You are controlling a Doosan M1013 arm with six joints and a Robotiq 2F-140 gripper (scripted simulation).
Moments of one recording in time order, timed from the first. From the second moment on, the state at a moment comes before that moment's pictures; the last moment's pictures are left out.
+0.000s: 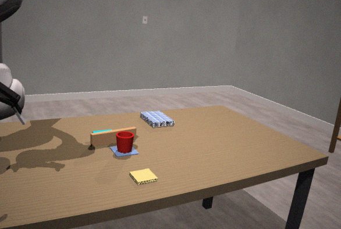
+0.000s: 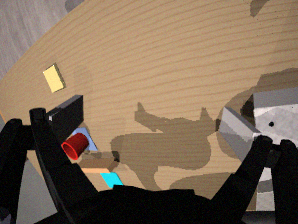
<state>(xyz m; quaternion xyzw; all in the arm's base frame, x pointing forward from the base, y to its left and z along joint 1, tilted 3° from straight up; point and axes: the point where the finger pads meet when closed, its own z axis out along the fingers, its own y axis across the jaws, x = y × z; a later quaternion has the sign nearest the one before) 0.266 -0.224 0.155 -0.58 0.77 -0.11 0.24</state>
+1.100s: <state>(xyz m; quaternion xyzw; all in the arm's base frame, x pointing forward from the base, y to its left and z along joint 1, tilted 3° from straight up) 0.300 -0.232 0.158 -0.74 0.63 -0.11 0.20</state>
